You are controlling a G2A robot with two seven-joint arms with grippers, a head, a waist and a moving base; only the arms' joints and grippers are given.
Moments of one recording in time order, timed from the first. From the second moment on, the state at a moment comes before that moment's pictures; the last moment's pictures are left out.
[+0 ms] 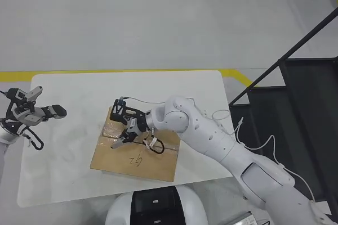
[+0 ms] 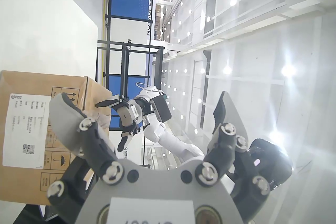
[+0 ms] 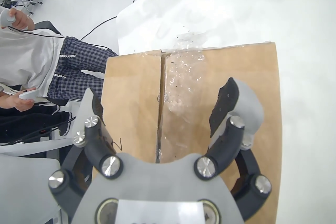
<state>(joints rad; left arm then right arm) 1.12 -0.79 -1.43 -1.16 -0.91 -0.15 -1.17 -0.70 -1.42 0.65 -1.24 -0.56 -0.61 0.77</state>
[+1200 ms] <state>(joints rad) 1.15 -0.80 -1.51 -1.20 -0.89 -0.12 -1.20 -0.72 -1.43 0.63 -1.30 -0.70 -0.53 0.79</state>
